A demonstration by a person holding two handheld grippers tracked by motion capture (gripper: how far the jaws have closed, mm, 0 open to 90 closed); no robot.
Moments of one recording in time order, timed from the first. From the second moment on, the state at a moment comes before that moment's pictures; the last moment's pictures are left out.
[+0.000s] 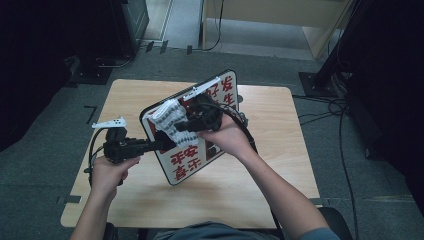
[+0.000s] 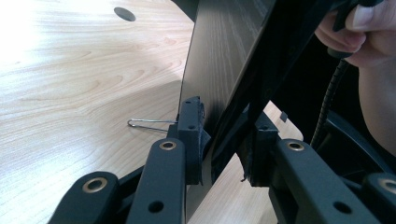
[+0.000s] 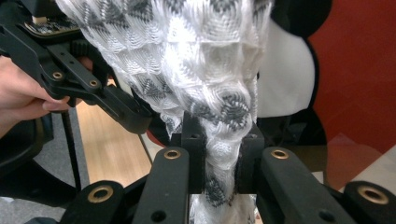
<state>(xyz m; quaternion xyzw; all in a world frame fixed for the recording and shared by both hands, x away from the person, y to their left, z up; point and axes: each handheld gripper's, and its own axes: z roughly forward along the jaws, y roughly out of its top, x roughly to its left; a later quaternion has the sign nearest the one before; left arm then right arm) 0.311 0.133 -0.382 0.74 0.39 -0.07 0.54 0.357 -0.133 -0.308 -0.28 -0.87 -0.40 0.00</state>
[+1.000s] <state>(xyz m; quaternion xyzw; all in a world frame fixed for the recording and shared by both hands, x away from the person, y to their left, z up) 0.310 0.133 -0.382 0.75 0.38 -0.07 0.54 0.349 -0.136 -0.341 -0.29 -0.88 -0.39 0.02</state>
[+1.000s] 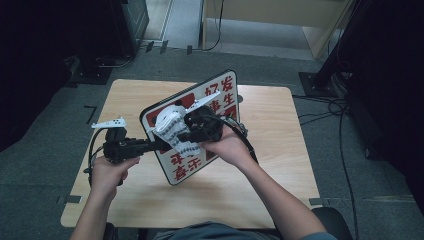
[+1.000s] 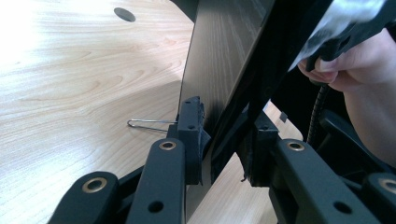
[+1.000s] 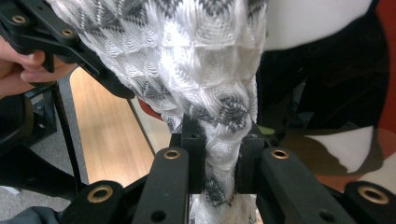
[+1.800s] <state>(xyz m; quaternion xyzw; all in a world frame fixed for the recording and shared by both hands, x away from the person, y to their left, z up) 0.310 0.134 -0.382 0.74 0.38 -0.07 0.54 0.338 -0.140 -0.379 -0.29 -0.88 -0.38 0.03</state>
